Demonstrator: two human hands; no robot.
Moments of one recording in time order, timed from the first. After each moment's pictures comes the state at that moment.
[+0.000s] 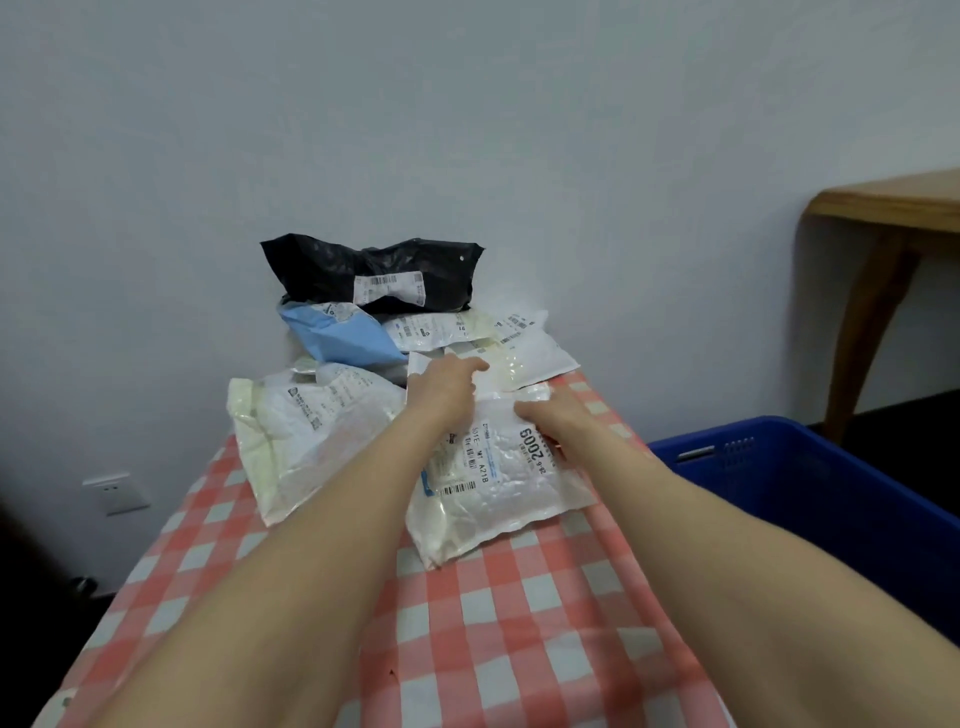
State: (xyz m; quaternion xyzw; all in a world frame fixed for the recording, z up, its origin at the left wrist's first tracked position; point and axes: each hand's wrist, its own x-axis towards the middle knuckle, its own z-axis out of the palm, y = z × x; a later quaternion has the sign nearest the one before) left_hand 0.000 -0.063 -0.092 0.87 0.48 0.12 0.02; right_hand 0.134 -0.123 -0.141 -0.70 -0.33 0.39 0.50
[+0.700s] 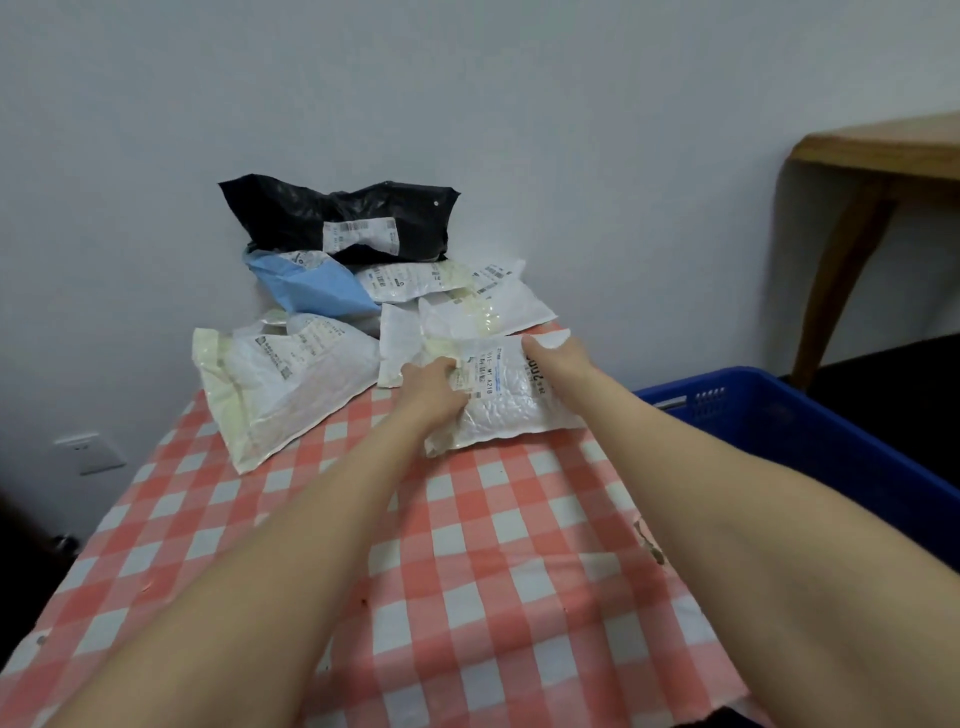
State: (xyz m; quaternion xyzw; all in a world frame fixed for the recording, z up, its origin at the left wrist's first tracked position) left_hand -0.003 -0.090 -0.146 0.81 0.54 0.15 0.20; right_hand 0.190 -0.106 -0.186 -0.72 -0.31 0.33 0.53
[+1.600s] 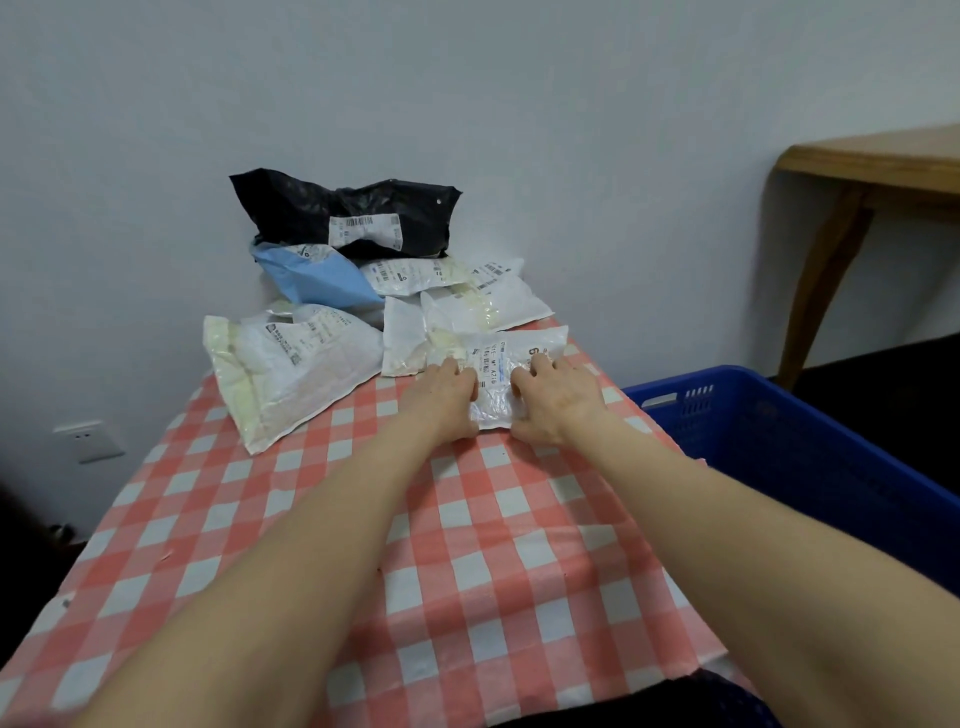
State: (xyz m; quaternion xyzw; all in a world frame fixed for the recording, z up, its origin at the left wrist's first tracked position) left_hand -0.018 -0.116 -0.156 0.91 0.41 0.06 -0.03; right_hand 0.119 -0.205 -0.153 -0.77 -0.63 -0.10 0.02
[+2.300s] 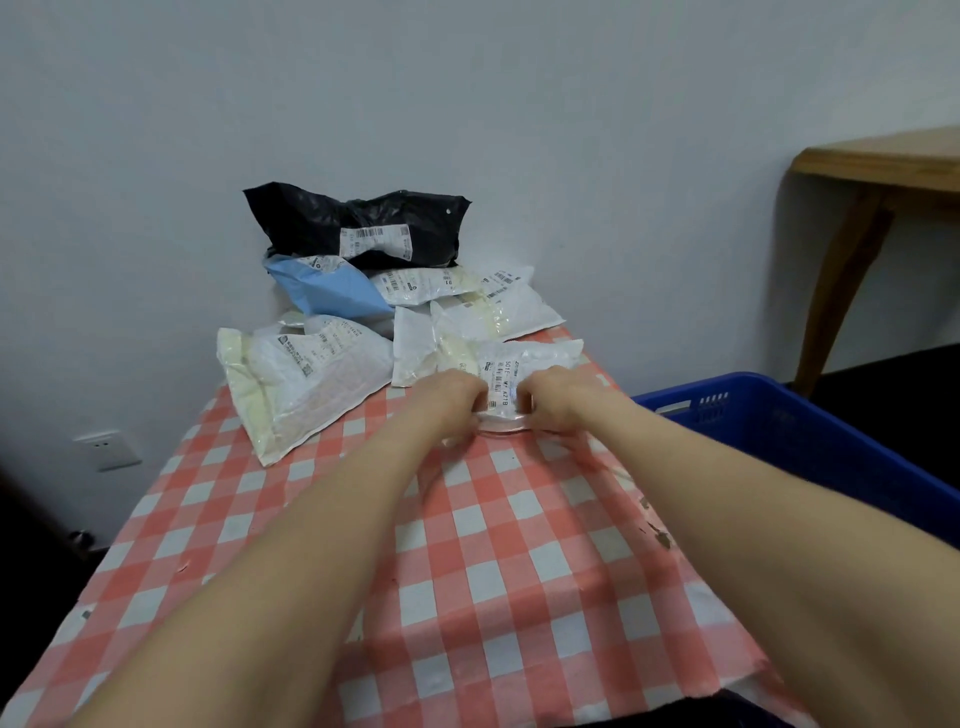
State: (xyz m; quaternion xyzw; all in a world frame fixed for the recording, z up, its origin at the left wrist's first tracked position) left_hand -0.015 -0.109 -0.135 0.92 0.38 0.01 -0.05; right_hand 0.126 -0.188 -0.130 -0.77 -0.64 0.07 0.02
